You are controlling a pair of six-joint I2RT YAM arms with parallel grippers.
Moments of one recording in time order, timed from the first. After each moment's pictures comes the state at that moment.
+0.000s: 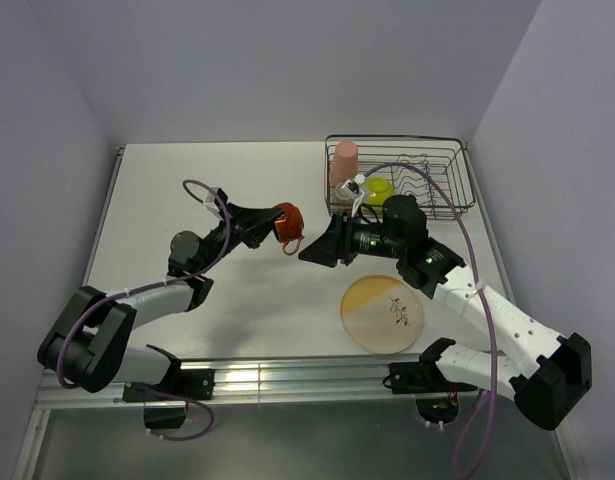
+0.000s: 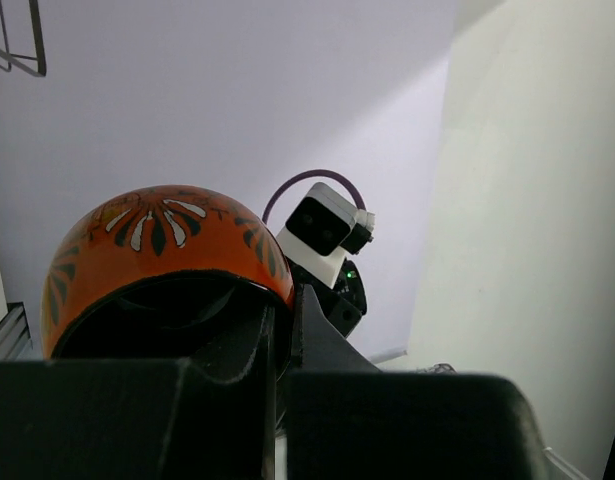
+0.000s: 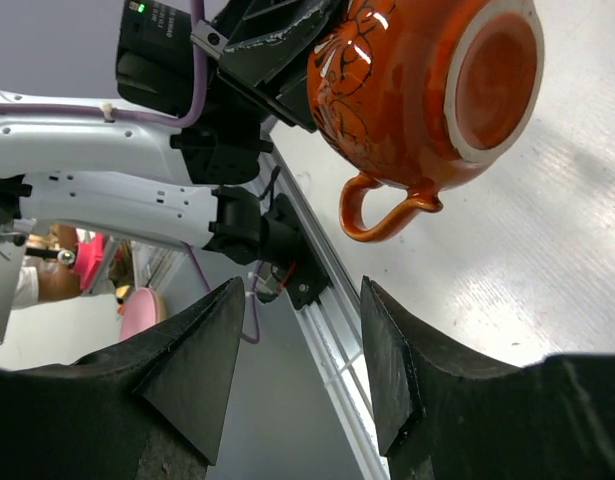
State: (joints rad) left arm -0.48 1.36 0.46 1.23 0.44 -1.93; right arm 0.62 1.04 0.87 -0.09 -0.62 0.68
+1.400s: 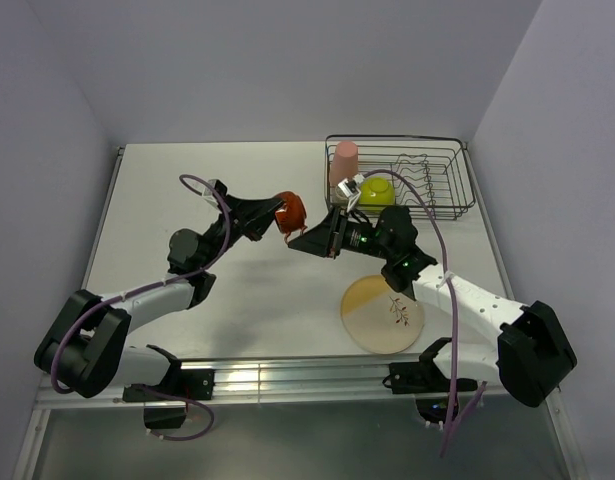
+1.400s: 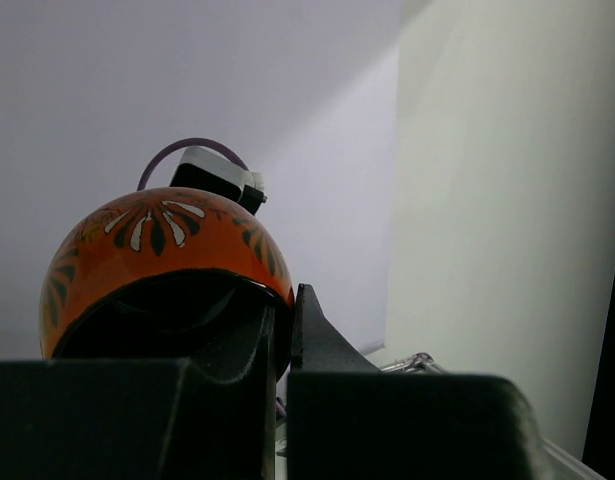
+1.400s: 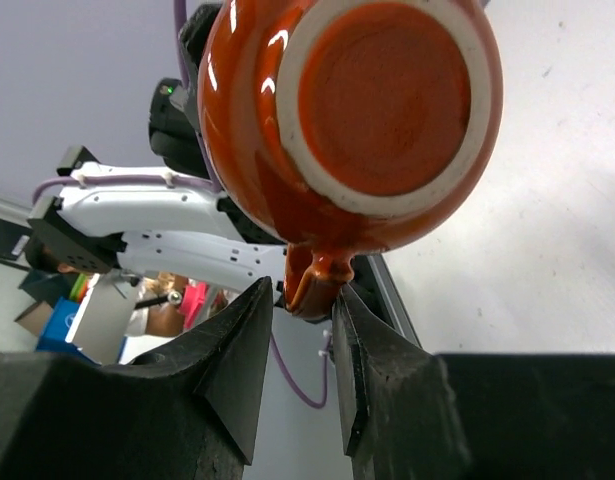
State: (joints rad) left arm -0.51 1.33 0.52 1.24 0.37 -1.94; right arm 0.61 1.18 0.68 0.55 -0.67 1.03
